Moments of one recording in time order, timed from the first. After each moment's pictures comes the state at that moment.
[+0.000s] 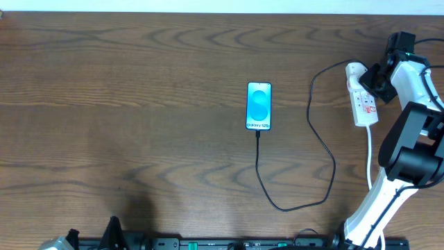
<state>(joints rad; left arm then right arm) -0.07 0.01 1.07 -1.44 -0.14 -0.45 -0.29 2.19 1.69 -0.77 0.11 0.57</state>
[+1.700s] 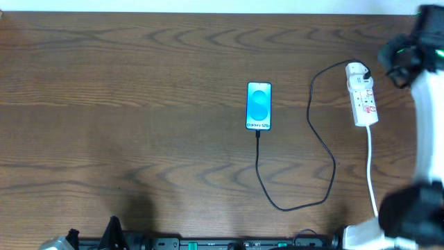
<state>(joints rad) -0.07 0.01 1.07 -1.44 -0.14 -0.45 -0.22 1.65 1.68 -0.81 0.12 0.57</state>
